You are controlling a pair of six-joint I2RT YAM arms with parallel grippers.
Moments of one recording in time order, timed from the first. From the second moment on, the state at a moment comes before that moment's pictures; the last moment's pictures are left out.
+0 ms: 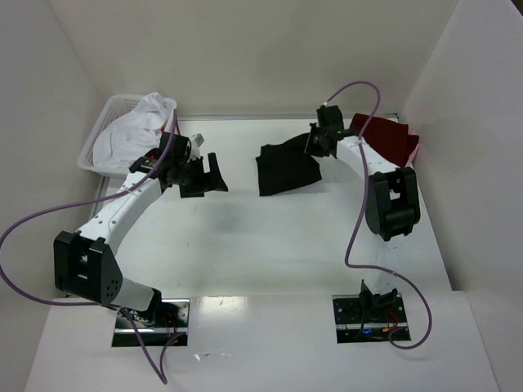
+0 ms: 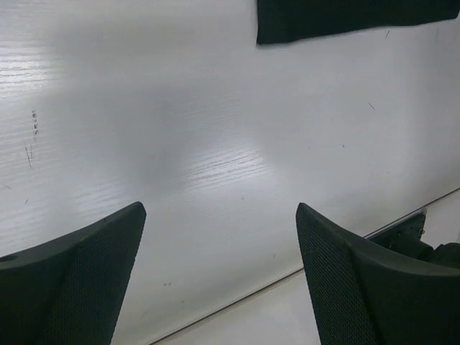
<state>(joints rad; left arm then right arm) -0.25 1.44 1.21 -0.69 0.32 -0.45 0.24 1.97 1.56 -0.38 0.00 0.44</state>
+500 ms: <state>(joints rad) -0.25 1.42 1.22 -0.68 0.32 -0.45 -0.05 2.09 1.96 -0.56 0.06 0.28</state>
